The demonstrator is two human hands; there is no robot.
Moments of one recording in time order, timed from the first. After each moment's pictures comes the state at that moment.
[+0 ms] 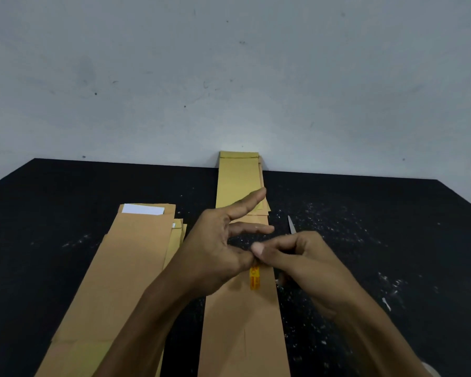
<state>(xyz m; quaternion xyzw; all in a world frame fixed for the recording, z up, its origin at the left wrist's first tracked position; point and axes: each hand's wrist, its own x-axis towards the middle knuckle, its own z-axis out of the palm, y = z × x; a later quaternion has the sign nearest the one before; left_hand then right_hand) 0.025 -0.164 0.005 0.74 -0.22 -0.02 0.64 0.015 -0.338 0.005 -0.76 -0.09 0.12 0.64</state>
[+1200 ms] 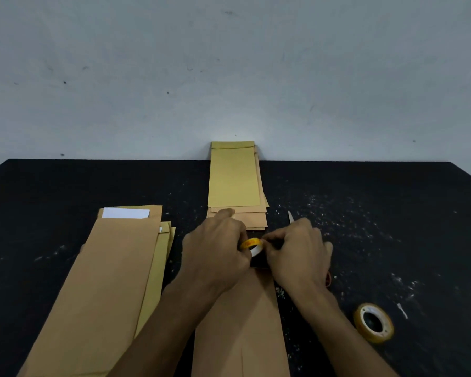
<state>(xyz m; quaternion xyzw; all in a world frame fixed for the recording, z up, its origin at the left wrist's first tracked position) 0.071 -0.187 -0.027 0.98 -0.06 0.03 0.20 0.080 -0.323 -0.051 -0.97 0.10 -0.07 0.22</state>
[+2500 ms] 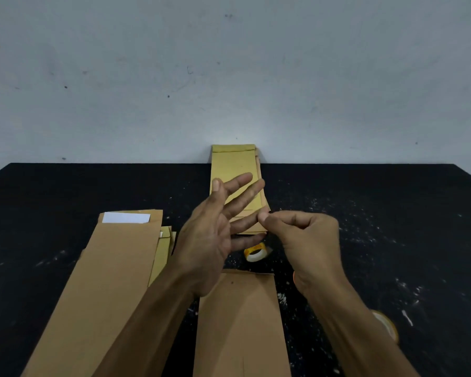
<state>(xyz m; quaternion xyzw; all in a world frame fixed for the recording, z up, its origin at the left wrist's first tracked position) 0.072 -0.181 -0.003 0.60 -0.09 -0.06 0.79 0.071 -0.324 -0.017 -0.67 0.08 -0.10 0.73</state>
